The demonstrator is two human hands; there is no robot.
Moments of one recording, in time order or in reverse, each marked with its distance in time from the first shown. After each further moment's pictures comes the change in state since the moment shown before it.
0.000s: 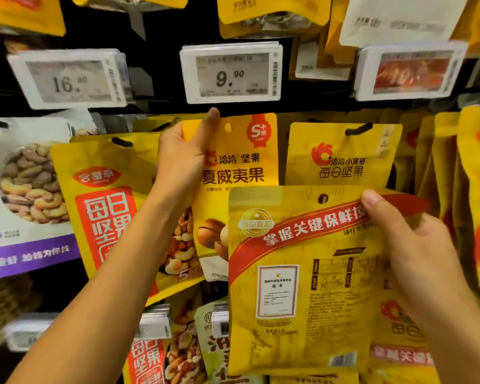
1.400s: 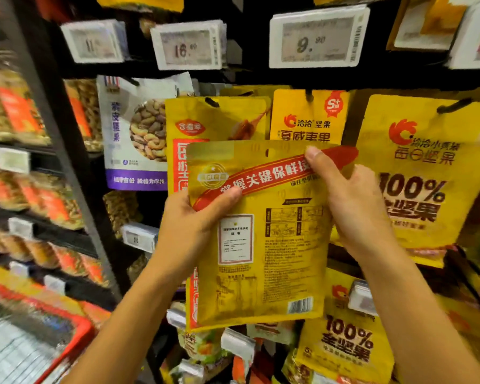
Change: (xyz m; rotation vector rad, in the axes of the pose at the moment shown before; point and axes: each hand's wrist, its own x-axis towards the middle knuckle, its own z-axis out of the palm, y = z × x) left_hand -0.154 0.010 -0.066 -0.021 0.095 -0.081; right_hand 0.010 -0.002 0.078 0.165 -0.404 -0.069
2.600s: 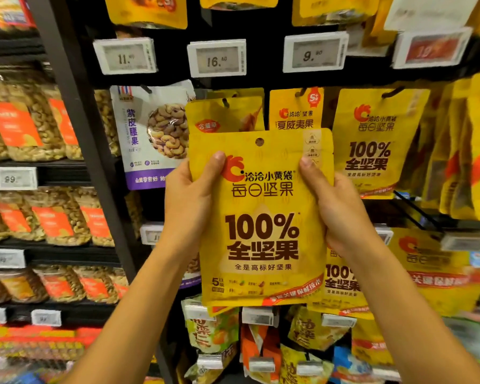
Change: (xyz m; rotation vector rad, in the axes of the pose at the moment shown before) left_hand -0.019 0.048 -0.075 -0.073 -0.088 -0.026; right_hand -0.089 -0.021 0.080 0.160 0.115 0.114
